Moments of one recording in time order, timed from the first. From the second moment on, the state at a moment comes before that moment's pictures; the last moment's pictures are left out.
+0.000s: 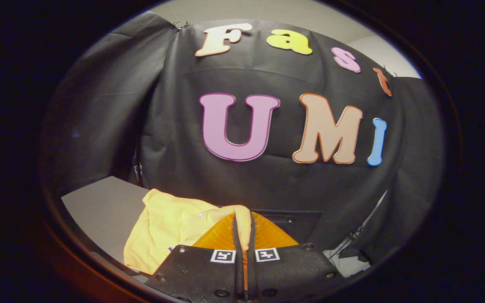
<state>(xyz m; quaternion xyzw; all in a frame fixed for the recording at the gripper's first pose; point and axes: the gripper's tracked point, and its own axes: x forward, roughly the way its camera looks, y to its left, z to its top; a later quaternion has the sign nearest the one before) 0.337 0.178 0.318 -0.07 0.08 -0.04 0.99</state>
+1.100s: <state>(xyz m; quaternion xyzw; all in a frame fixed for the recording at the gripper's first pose) 0.333 0.107 0.266 0.01 0.08 -0.07 0.99</state>
